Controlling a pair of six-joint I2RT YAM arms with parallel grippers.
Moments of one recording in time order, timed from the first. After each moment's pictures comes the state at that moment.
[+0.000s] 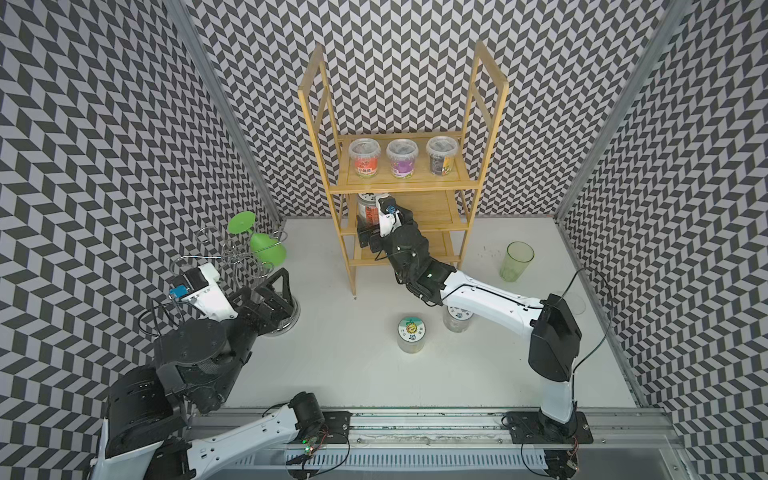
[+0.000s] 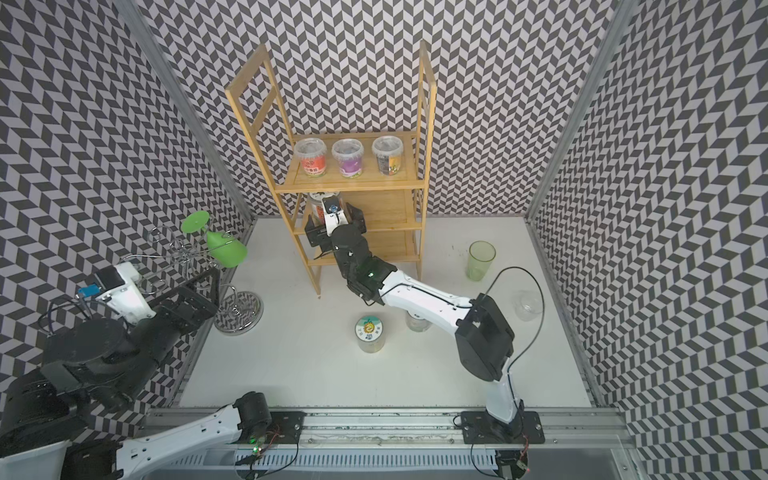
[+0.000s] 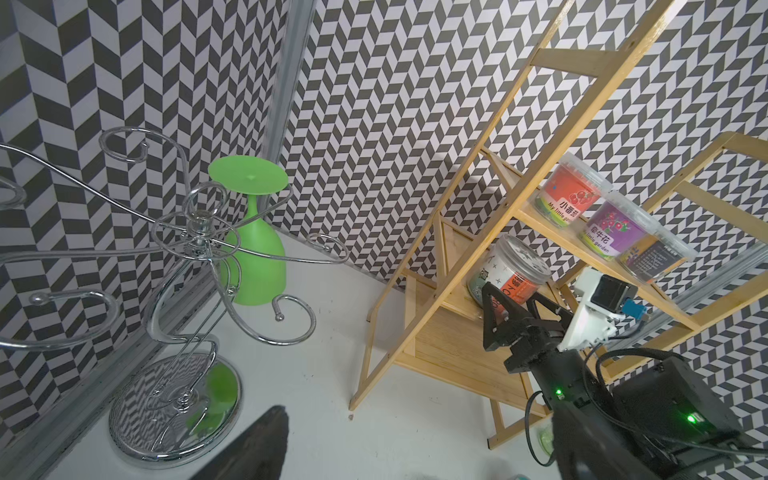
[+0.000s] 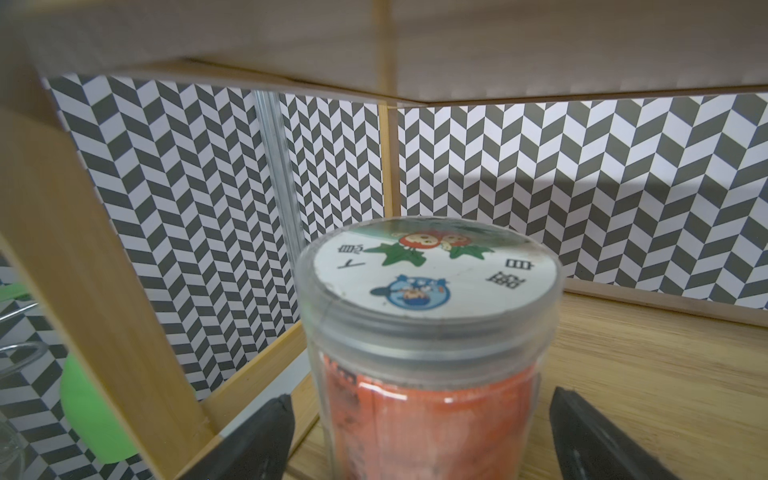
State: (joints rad) left arm -1.01 0.60 1.47 -1.15 -0.94 -0.76; right arm 0.94 1.94 1.69 0.29 0.52 0.00
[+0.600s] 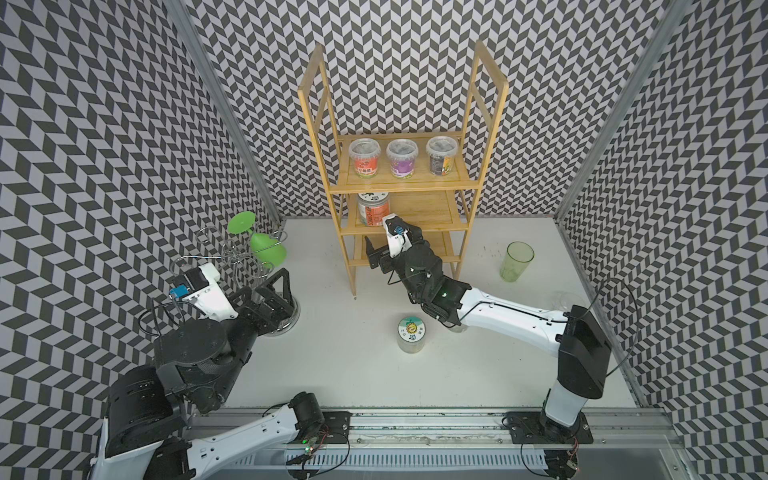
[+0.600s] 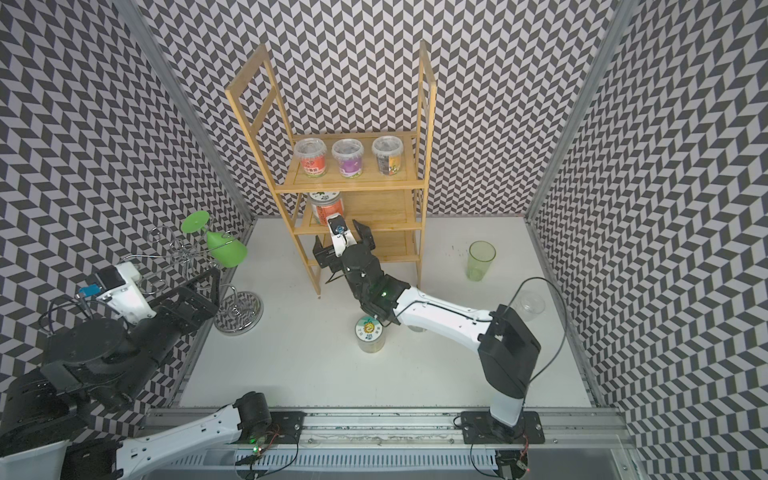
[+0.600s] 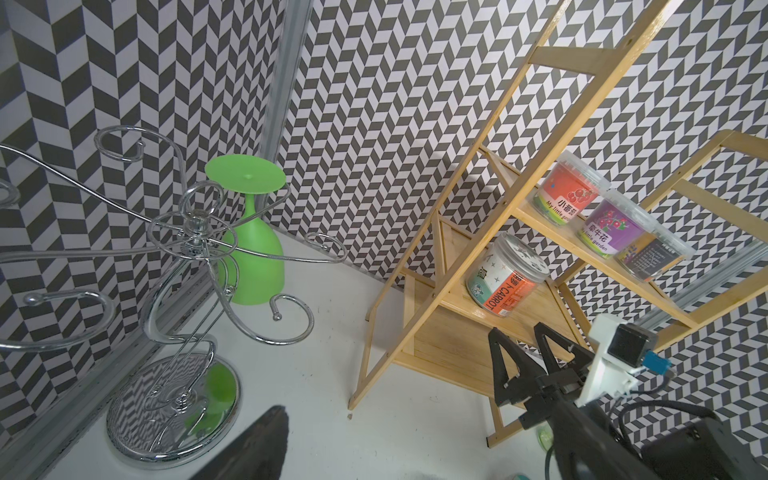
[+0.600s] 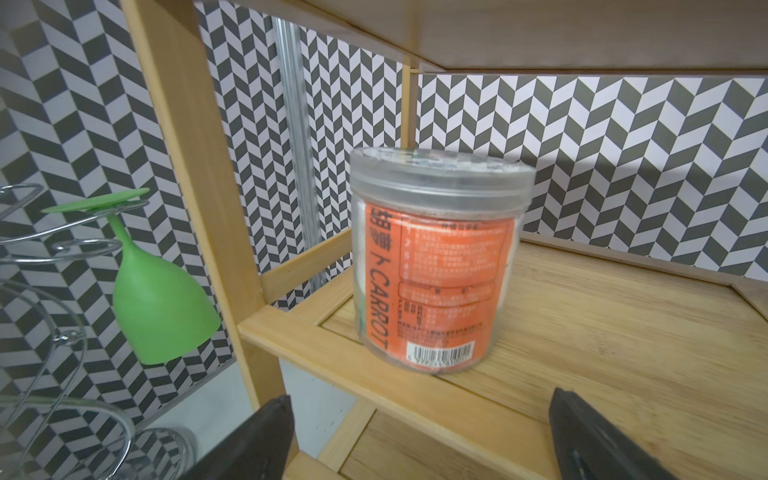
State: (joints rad) left arm -1.01 0.60 1.47 -1.15 -0.94 -0.76; right arm 1.00 1.74 1.40 0.36 0.53 -0.07
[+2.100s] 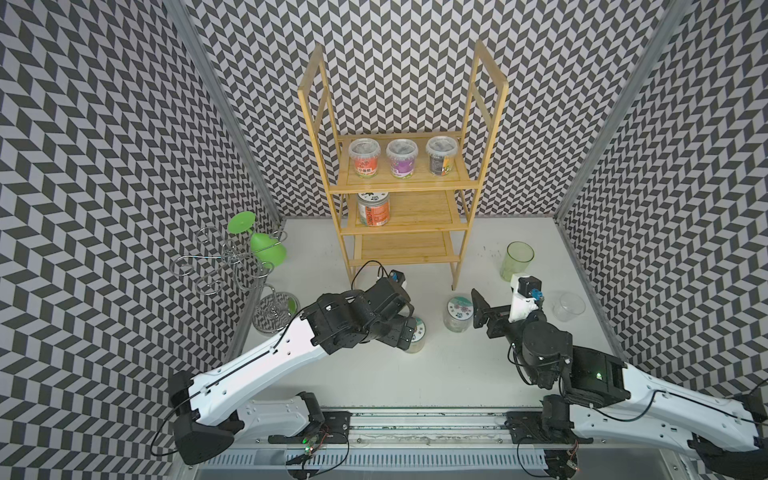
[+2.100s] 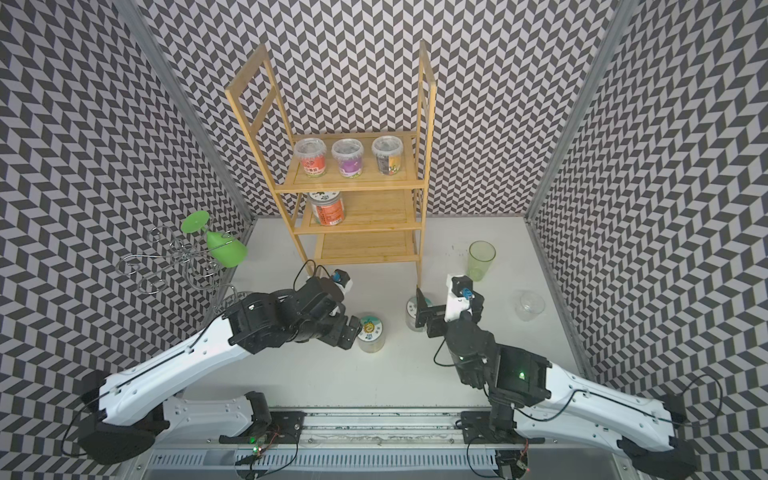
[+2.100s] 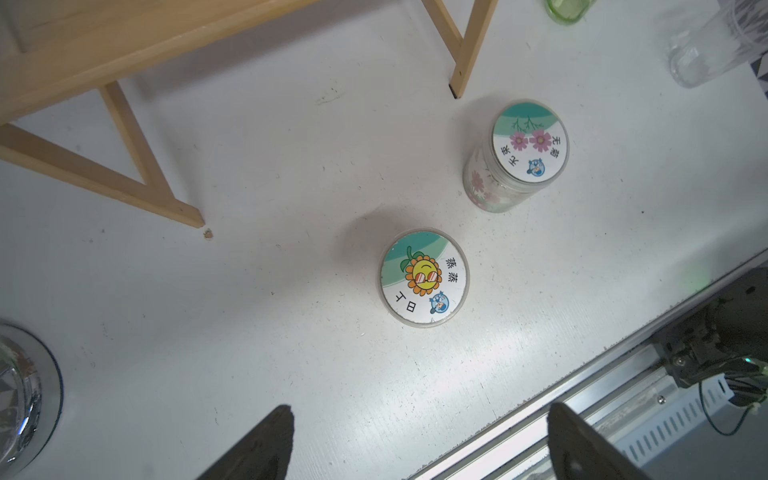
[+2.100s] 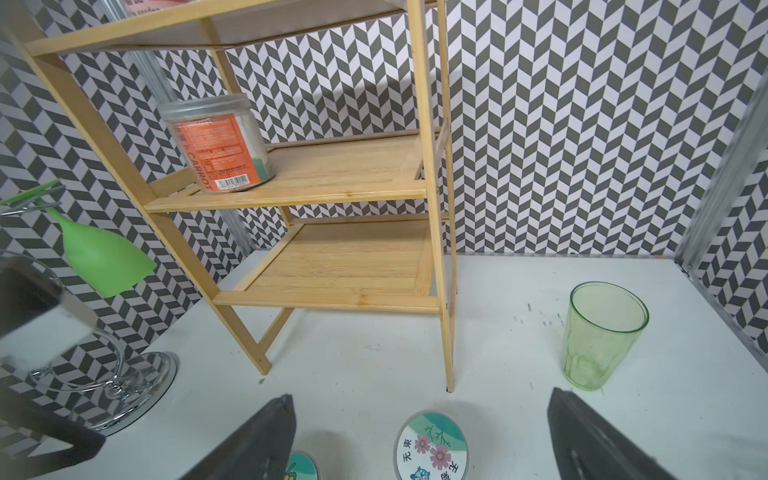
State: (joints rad) left arm -1.01 1.20 1.28 -1.10 -0.18 -0.51; right arm 1.22 0.73 0.82 -0.36 0.99 0.37
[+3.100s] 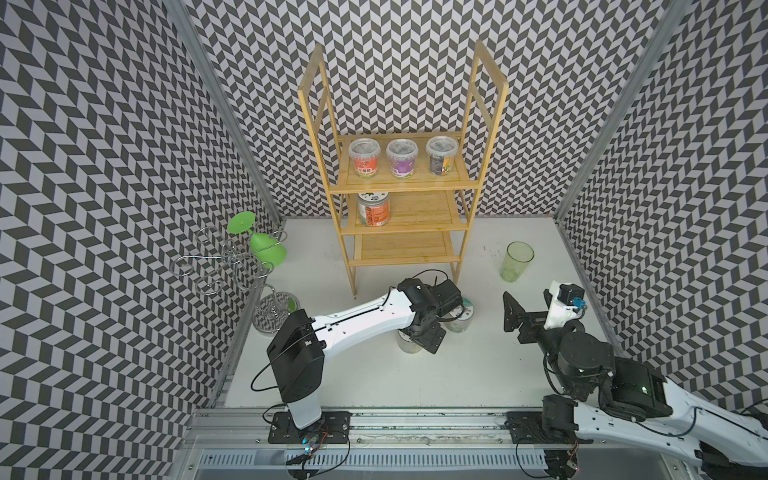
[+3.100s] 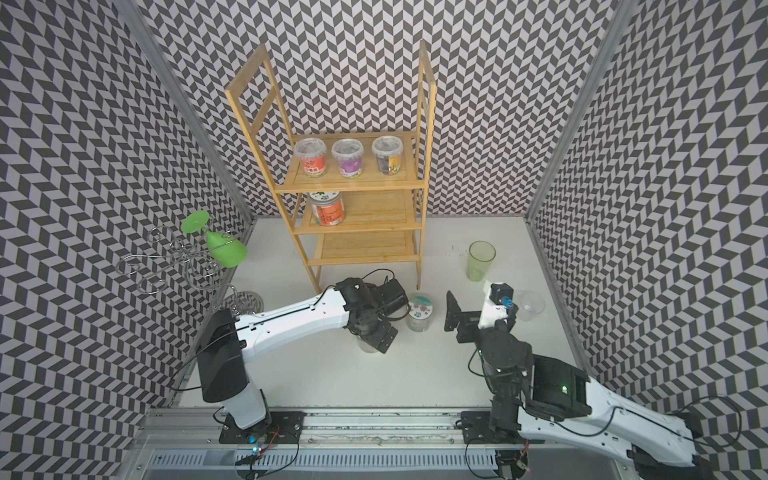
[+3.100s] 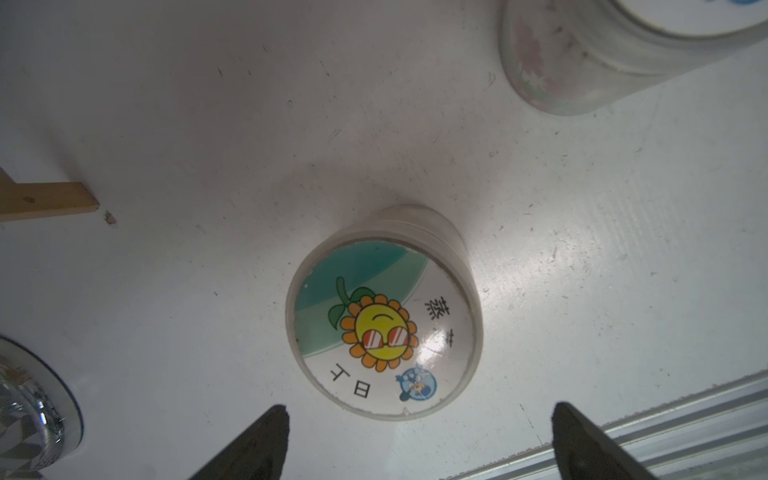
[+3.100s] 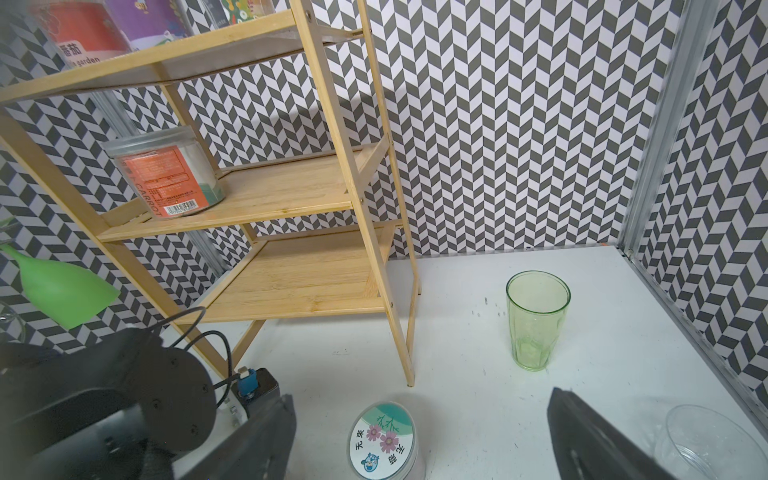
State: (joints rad) left arm -1.04 1.75 1.48 -1.20 -0.19 -0.47; right arm 1.23 0.53 0.82 -0.57 1.06 0.42
